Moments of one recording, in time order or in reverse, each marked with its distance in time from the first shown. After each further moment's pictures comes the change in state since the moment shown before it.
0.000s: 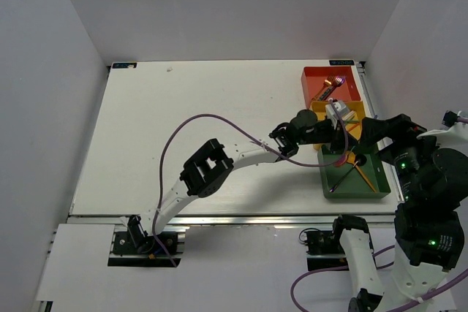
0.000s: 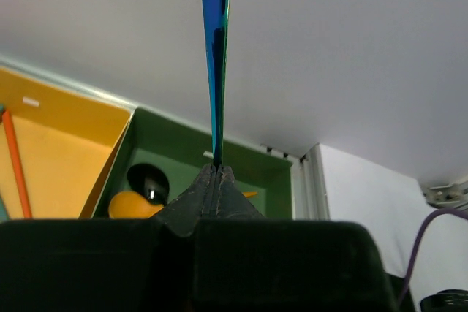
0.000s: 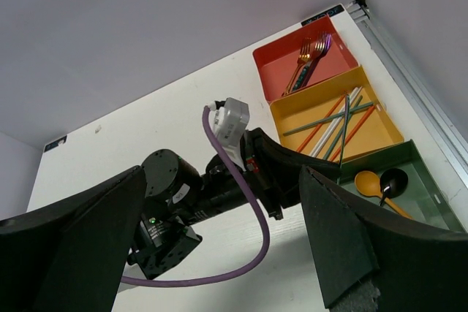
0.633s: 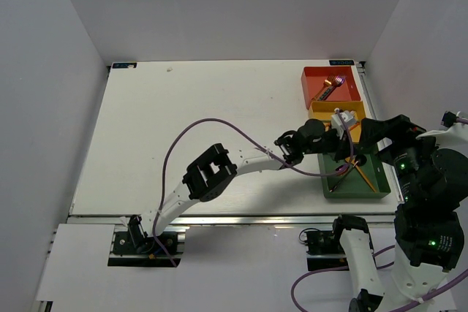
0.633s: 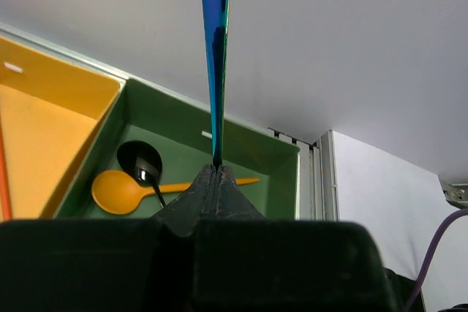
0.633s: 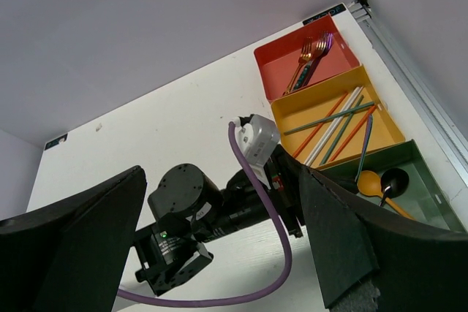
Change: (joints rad) left arm -0.051 0.018 0.006 -0.082 -0.100 0.045; right arm 0.007 -0.006 -0.012 0.001 0.001 -0.002
